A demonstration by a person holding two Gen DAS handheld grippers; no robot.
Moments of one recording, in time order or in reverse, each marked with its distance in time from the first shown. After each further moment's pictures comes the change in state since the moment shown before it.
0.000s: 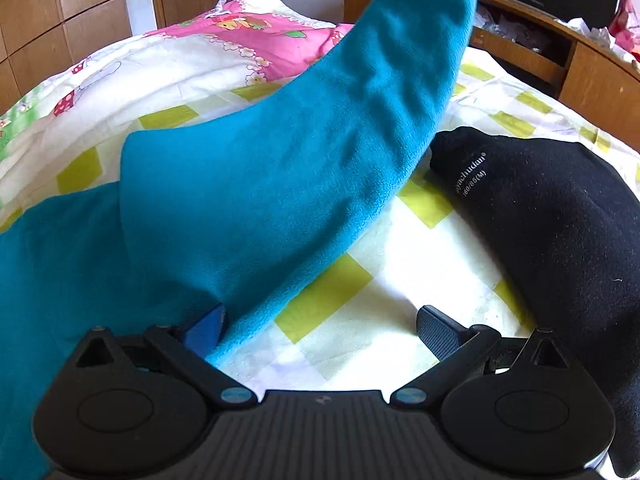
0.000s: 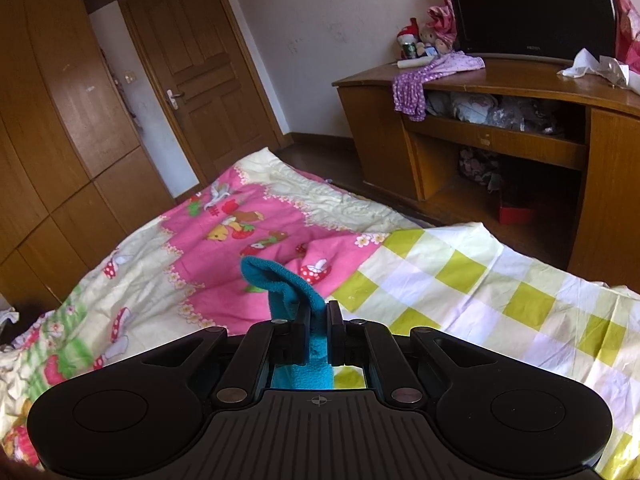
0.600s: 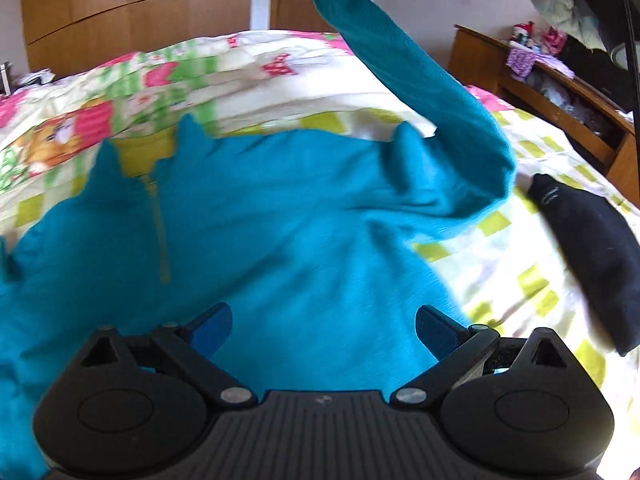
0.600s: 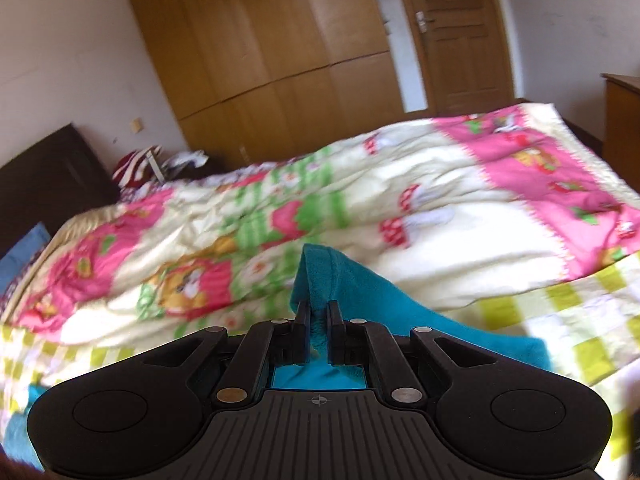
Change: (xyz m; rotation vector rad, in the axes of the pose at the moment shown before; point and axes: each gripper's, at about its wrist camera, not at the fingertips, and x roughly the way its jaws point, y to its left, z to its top) left arm -0.170 0.153 -0.131 -0.288 -0.075 0.153; right arm -0.057 0.291 -0.165 -0.440 0.253 0.530
